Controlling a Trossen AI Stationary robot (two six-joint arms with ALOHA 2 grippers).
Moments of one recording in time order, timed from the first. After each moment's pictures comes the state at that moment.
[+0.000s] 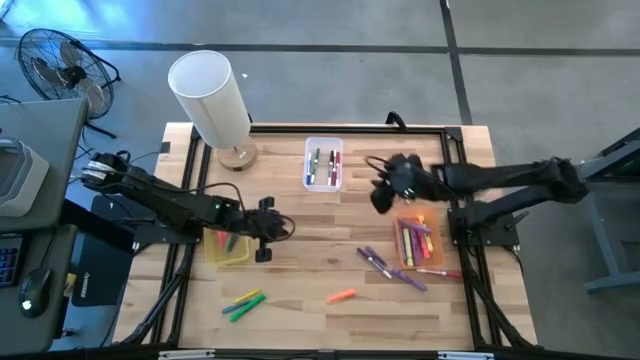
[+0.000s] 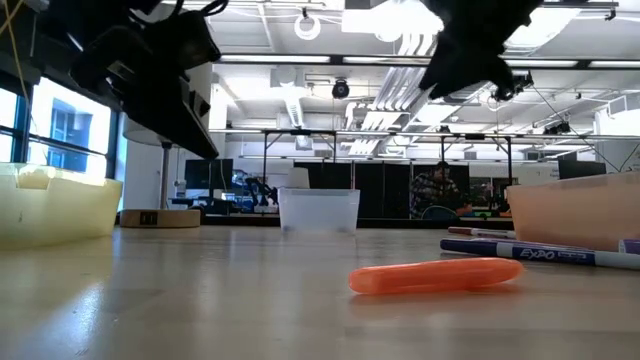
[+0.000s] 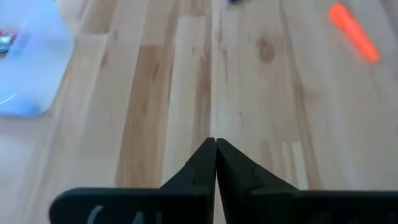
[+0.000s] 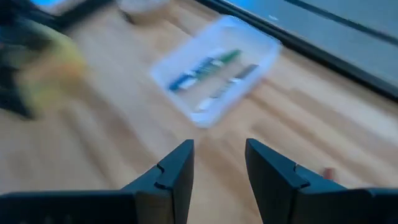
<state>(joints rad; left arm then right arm) -0.24 1.26 0.63 -0.12 -0.21 -0.17 -0.01 1.15 0.93 -0.56 0.46 0.65</state>
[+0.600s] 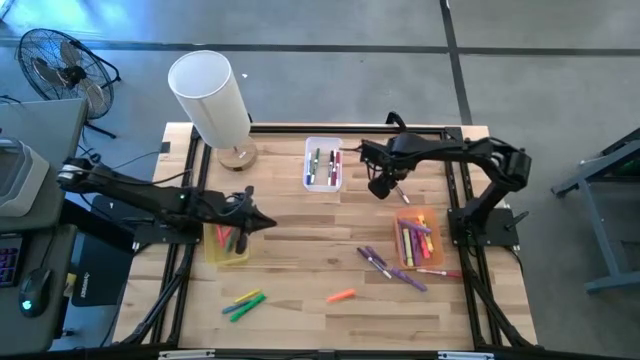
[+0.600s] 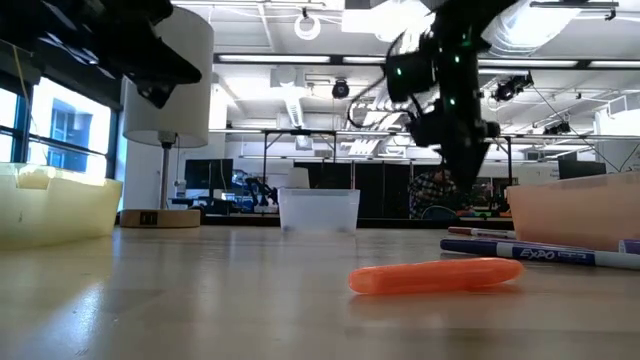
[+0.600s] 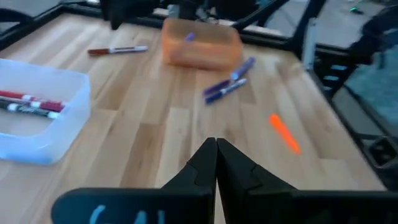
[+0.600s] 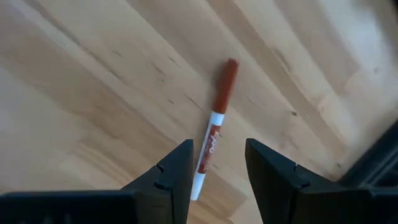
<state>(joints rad) -0.21 0.80 0.40 0.09 -0.15 -0.23 -0.40 1.65 1.16 -1.07 0.25 0.40</state>
